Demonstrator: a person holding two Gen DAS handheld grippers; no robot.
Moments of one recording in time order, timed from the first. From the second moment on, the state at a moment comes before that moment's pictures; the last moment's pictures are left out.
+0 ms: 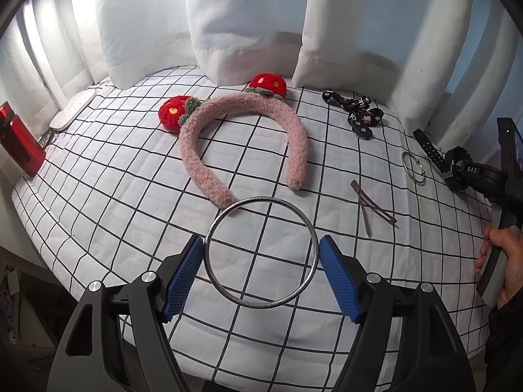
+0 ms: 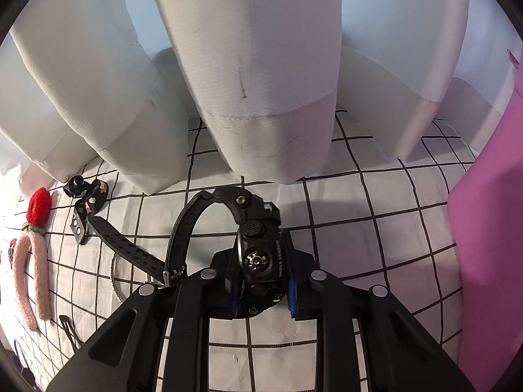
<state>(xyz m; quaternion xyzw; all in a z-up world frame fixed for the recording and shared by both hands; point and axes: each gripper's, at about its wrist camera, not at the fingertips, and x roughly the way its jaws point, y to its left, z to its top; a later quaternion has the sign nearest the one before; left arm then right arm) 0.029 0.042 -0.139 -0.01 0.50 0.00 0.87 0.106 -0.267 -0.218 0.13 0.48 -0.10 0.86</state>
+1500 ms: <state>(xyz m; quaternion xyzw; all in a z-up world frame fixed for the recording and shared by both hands) 0.023 -0.109 0.019 0.06 0.35 -0.24 0.90 -0.140 -0.301 0.020 0.18 0.27 -0.18 0.93</state>
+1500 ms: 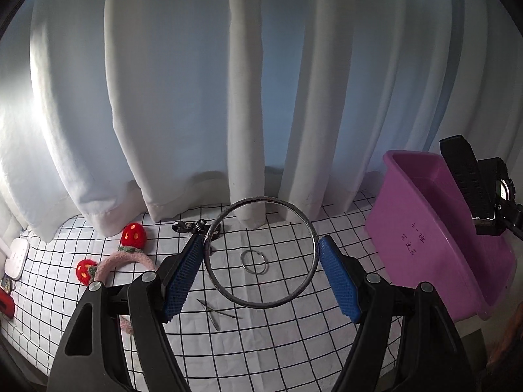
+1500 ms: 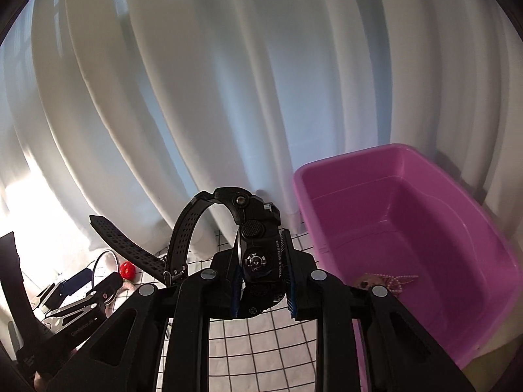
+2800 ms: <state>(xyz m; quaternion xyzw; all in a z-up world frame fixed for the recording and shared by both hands) -0.022 -0.402 -0.011 0.20 0.40 -0.39 0.80 -0.209 -0.483 -0.058 0.26 0.35 -0.29 0.85</state>
